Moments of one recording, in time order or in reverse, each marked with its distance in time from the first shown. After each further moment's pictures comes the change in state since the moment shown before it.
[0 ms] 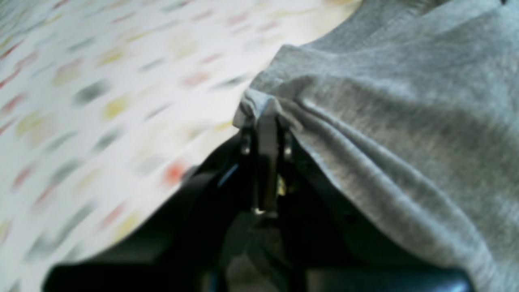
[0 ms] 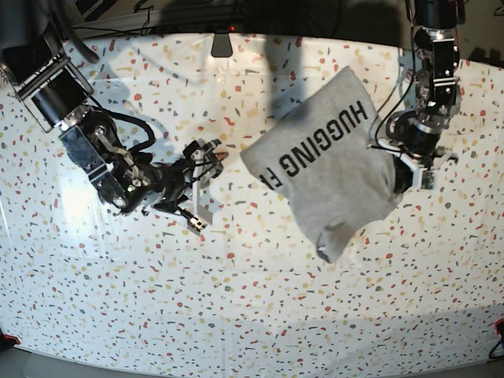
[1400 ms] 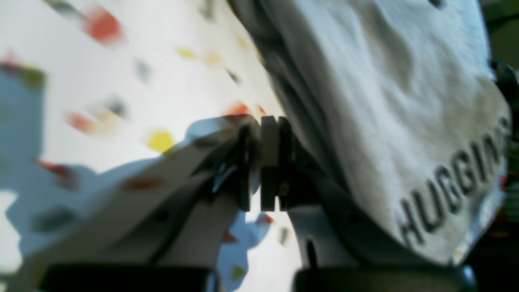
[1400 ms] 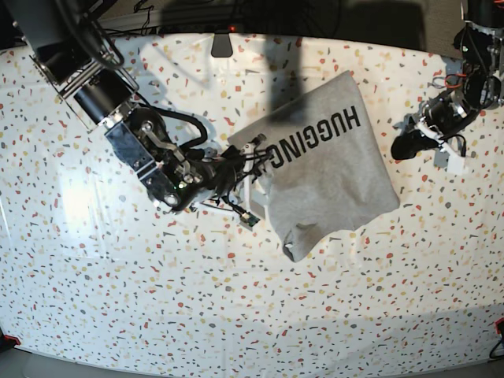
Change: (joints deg) left arm 4.9 -15.6 3.2 -0.3 -57.7 -11.8 34.2; right arm -0.8 -11.4 0.0 -0.1 -3.2 -0.2 -4.7
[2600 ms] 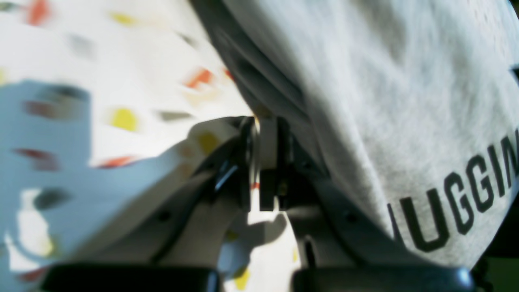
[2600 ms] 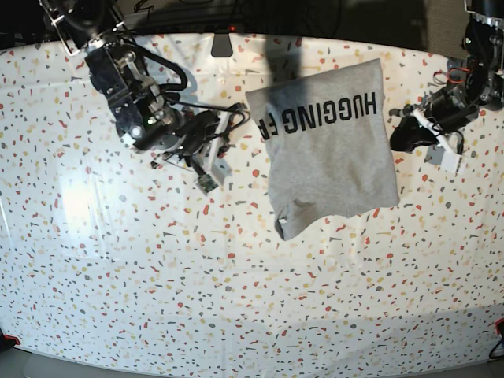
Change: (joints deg) left arm 2.6 -2.1 -2.4 10.4 5.3 -1.1 1.5; right arm -21.6 5.2 17.9 18.0 -11.3 -9.8 -0.6
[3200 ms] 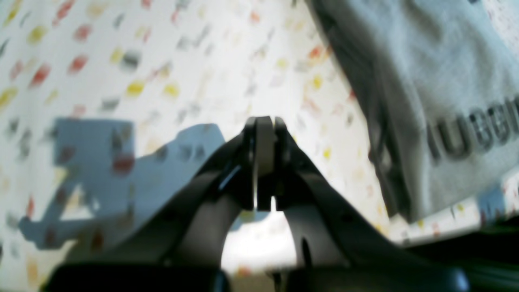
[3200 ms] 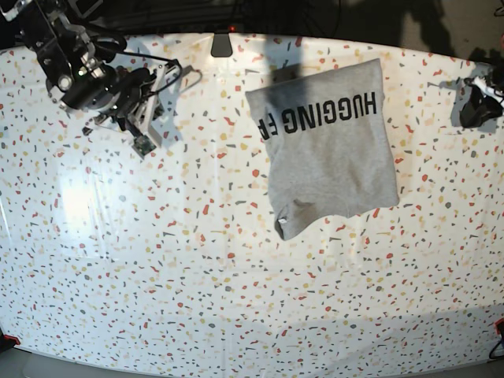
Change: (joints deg) left arm 21.2 -2.0 -24.5 15.8 -0.8 -0.1 1.4; right arm -19.4 16.7 11.3 24.9 2.6 -4.2 -8.4
